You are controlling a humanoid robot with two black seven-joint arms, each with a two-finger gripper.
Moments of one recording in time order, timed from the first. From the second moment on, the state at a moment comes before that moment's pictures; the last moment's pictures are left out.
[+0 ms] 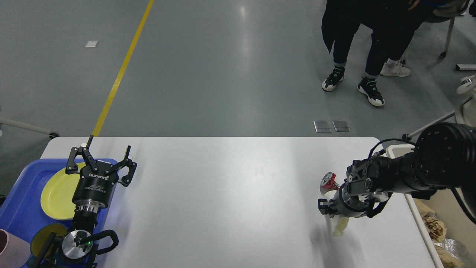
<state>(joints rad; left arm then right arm) -0.17 -0.03 -1.71 -0.90 0.38 -0.61 -0.08 1.40 -0.07 -1.25 1.07 0.00 0.22 -0.12</state>
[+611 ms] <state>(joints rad) -0.17 -0.03 -1.71 -0.90 0.38 -0.61 -0.08 2.21 -0.22 -1.32 1.57 0.22 0.58 -0.12</state>
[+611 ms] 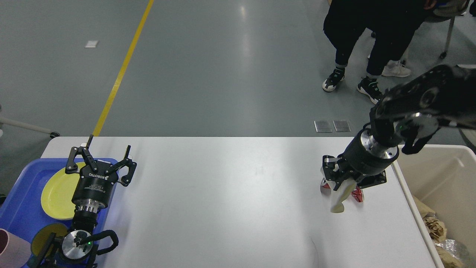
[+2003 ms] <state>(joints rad) -0.17 -0.03 -1.71 -0.90 0.38 -0.61 -0.08 1.78 -0.51 -1.52 1.01 0.24 0.41 -0.12</state>
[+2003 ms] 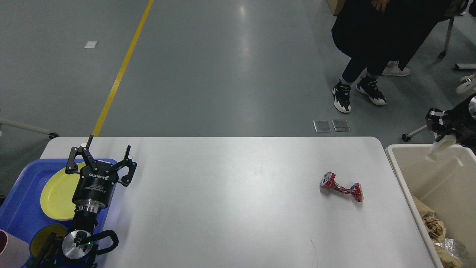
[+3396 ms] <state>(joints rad) -0.17 -0.03 -1.71 -0.90 0.38 -0.61 -0.08 0.66 -0.32 -1.13 0.14 0.23 0.00 -0.13</state>
